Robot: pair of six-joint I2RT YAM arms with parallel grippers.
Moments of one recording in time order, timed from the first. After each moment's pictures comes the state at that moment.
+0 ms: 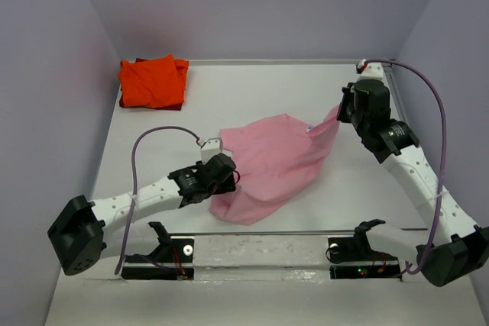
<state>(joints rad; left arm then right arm) -0.94 1.11 0.63 -0.46 -0.40 -0.90 0.35 1.11 1.18 -0.51 0.38 0.25</state>
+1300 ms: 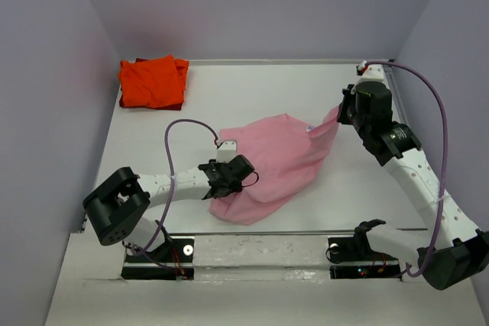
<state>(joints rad) -0.98 1.44 0.70 -0.38 -0.53 -0.85 0.35 1.08 1.16 -0.51 0.34 0.25</state>
